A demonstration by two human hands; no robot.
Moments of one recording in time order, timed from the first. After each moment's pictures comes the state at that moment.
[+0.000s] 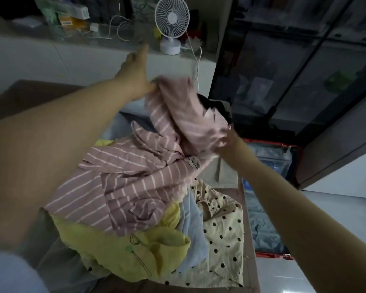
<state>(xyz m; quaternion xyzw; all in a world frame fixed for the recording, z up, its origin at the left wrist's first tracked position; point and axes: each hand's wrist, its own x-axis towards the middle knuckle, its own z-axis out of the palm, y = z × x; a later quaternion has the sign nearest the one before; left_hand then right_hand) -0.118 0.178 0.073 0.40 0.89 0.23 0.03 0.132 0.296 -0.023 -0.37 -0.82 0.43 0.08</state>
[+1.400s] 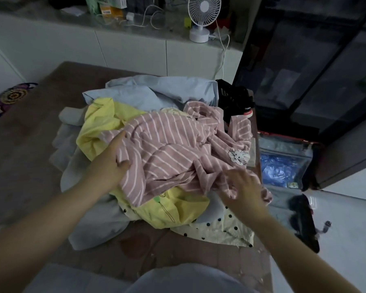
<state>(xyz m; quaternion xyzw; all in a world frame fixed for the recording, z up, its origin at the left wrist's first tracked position) 0.018 -0.066 -0.025 0.24 0.91 0.32 0.14 0.245 0.166 -0.085 -0.27 -0.94 0.21 0.09</state>
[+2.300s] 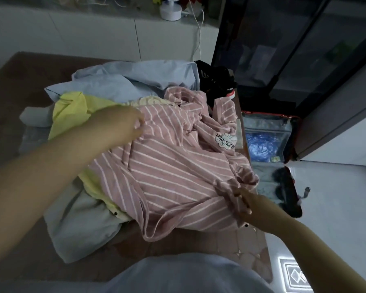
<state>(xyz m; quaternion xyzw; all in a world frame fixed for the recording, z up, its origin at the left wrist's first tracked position) -0.017 0.020 0.027 0.46 0.88 0.00 0.10 0.309 0.175 -0.092 -0.31 -0.89 0.25 -0.21</state>
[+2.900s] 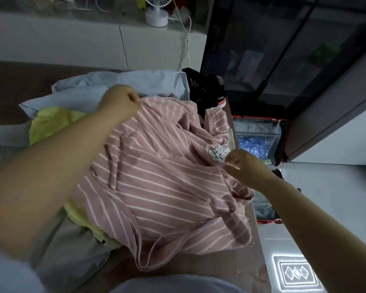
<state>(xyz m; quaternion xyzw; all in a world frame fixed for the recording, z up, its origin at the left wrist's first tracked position) -0.087 0.111 -0.002 0.35 0.90 0.26 0.08 0.220 0.242 -0.054 -0.36 -0.90 0.24 -0.05</state>
